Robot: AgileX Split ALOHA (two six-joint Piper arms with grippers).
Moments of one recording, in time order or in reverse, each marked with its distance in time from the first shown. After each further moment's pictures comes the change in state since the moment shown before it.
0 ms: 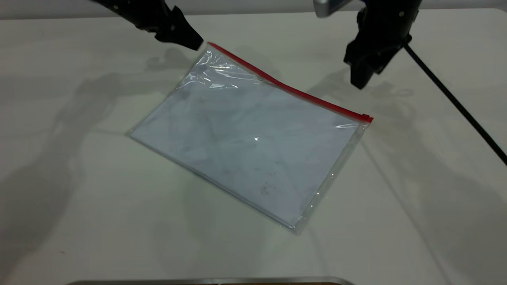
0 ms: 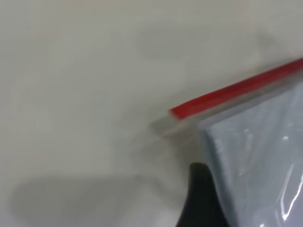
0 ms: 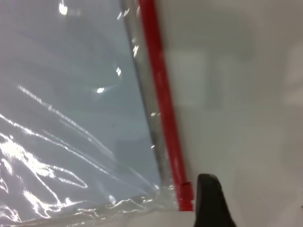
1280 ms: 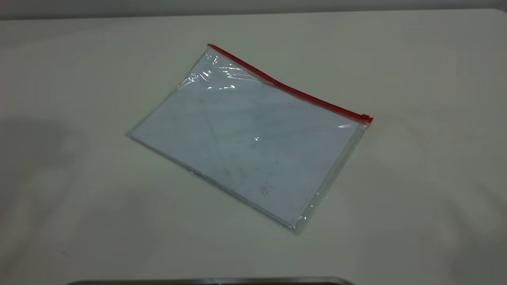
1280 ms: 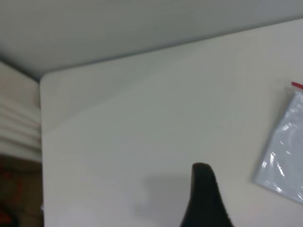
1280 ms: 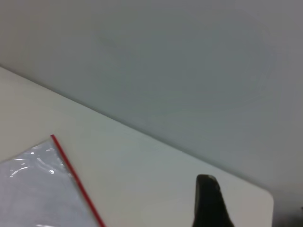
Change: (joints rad) left arm 0.000 -1.147 0.121 0.994 0.505 -1.284; right arm 0.000 -1.467 0.188 -0.071 0.343 0.286
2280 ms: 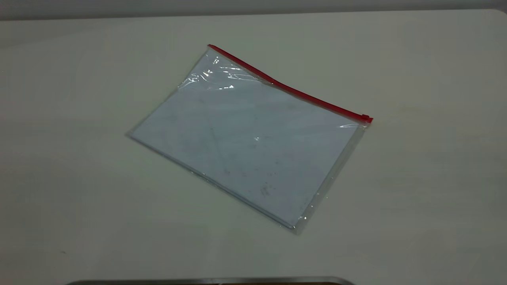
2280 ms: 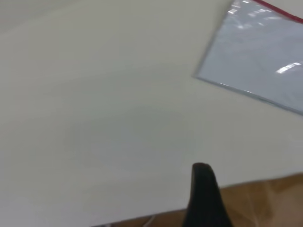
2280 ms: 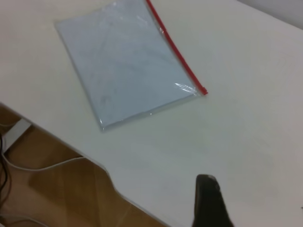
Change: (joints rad) left arm 0.000 -1.225 1.091 -0.151 0.000 -0.005; right arm 0.000 -0.795 0.784 0.186 0.232 -0.082
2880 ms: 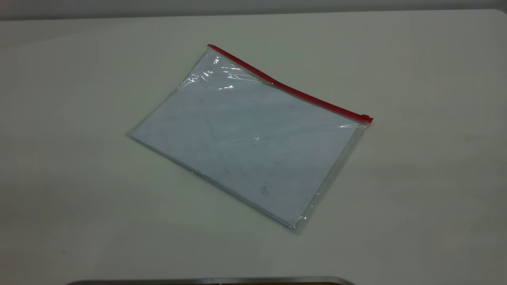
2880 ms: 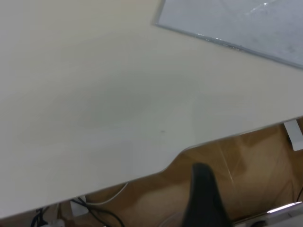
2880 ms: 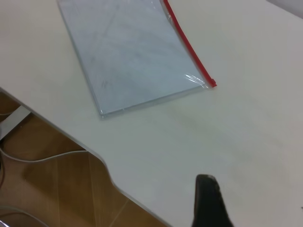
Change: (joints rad) left arm 0.000 -0.038 0.189 -0.089 -0.023 0.061; right arm 0.000 -0.072 0.151 0.015 -0.068 -0.053
